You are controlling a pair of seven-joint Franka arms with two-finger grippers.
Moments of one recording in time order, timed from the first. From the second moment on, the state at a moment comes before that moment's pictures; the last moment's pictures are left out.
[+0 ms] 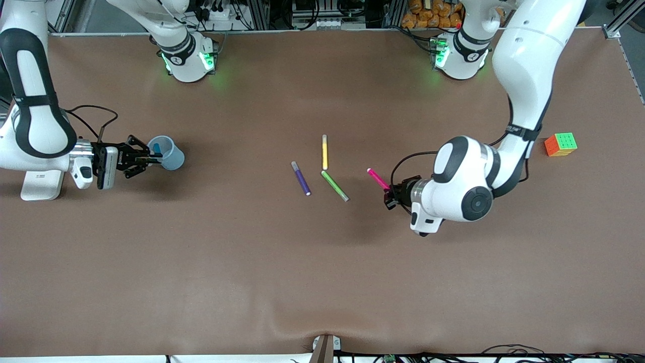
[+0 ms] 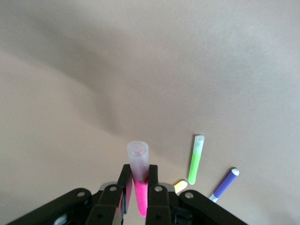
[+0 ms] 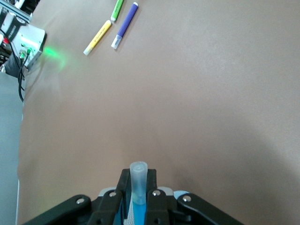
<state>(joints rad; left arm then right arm) -0.14 0.62 -0.30 -1.53 -0.23 1.90 -0.94 -0.17 0.28 -0.13 -2.15 0.65 1.79 -1.60</state>
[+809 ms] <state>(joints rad) 0.00 0.41 -0.29 -1.53 -0.07 1.81 -0.73 -0.18 0.28 -0.13 -1.96 0.69 1.68 -1.33</state>
